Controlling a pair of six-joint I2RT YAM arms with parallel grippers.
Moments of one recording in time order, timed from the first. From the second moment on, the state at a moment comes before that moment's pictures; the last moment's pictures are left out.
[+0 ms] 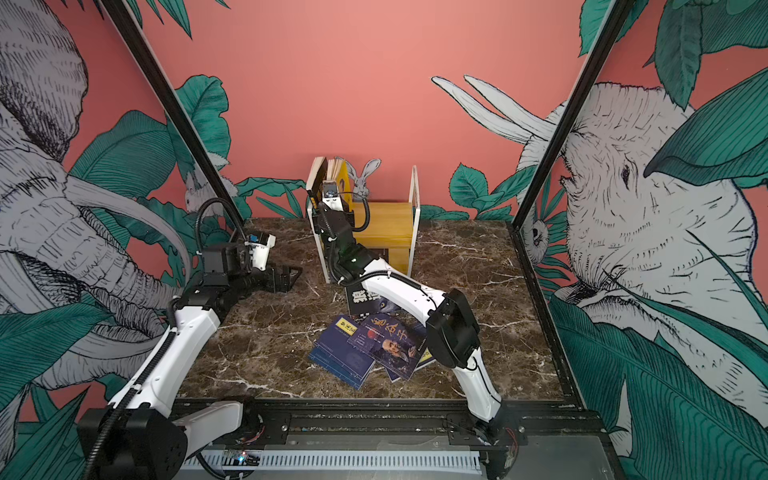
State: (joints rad) left arm -0.05 1.14 0.97 -0.45 0.45 0.02; right arm 0.90 2.11 1.98 0.24 0.65 0.03
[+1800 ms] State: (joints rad) left arm -0.02 1.19 1.33 -0.66 0.50 -0.06; right arm 0.71 2.00 1.85 -0.04 0.42 0.16
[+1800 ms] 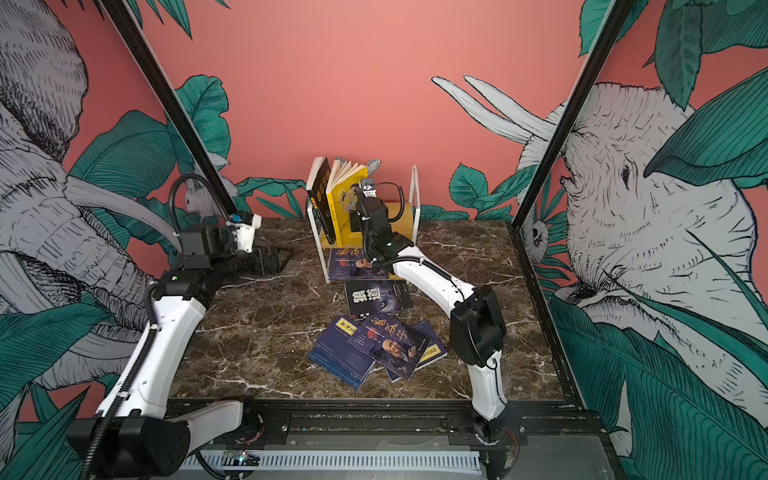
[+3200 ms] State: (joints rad) left arm -0.17 1.77 1.96 -0.70 0.43 -0.29; right arm 0.69 2.30 2.37 -0.14 0.19 0.16
